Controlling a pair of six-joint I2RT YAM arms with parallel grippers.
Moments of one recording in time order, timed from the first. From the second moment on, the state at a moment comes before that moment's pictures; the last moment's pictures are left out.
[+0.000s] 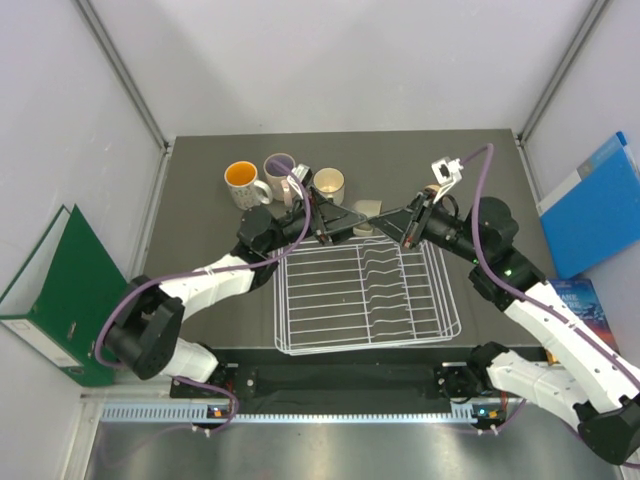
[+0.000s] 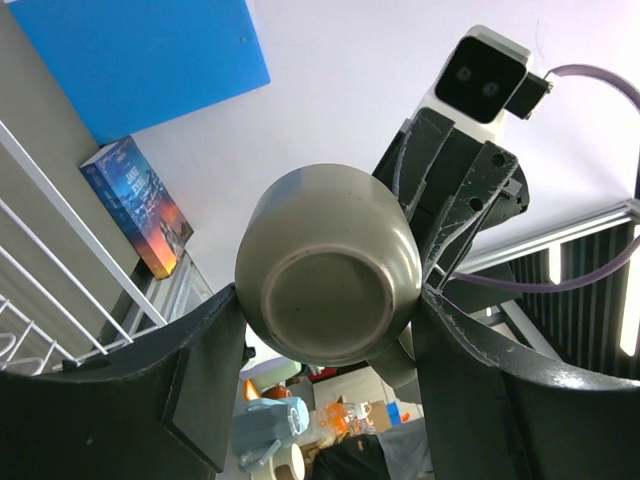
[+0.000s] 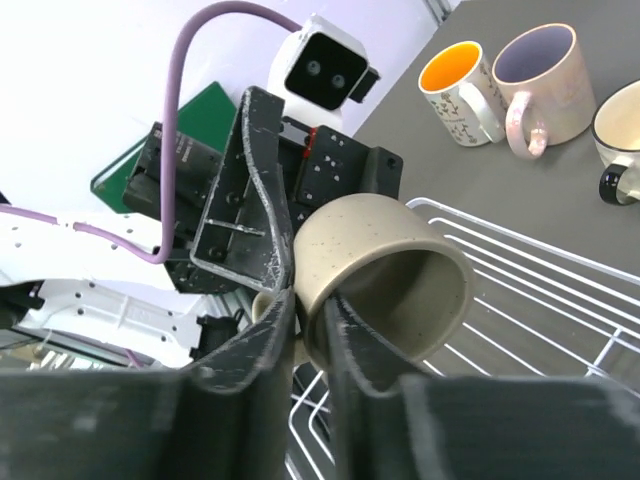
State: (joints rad) left arm -0.63 1.42 0.75 1.00 0.66 -1.49; right arm 0.58 0.88 0.89 0.00 -0.39 0.65
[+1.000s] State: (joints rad) left arm -0.51 1.38 0.79 0.56 0.41 -1.36; right arm 0.56 1.03 1.19 -0.43 0.07 0.51
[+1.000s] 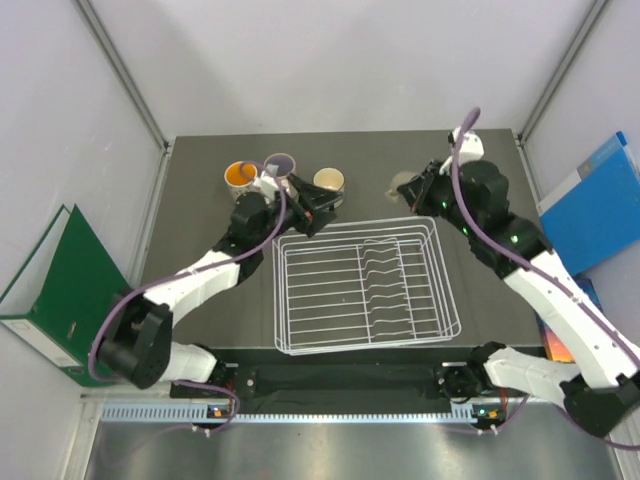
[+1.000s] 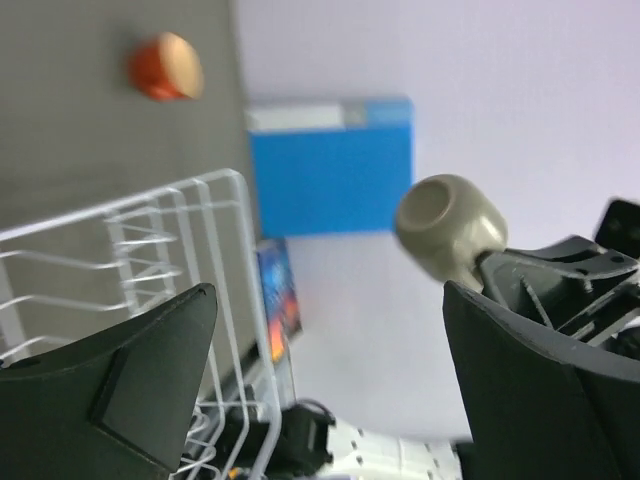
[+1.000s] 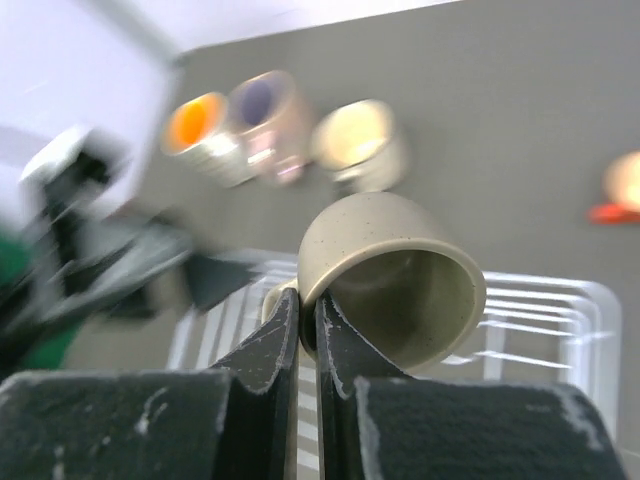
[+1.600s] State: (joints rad) left arm -0.47 1.22 0.90 -0.42 0.05 -1.11; right arm 0.20 1.62 1.54 -0.76 0.40 0.61
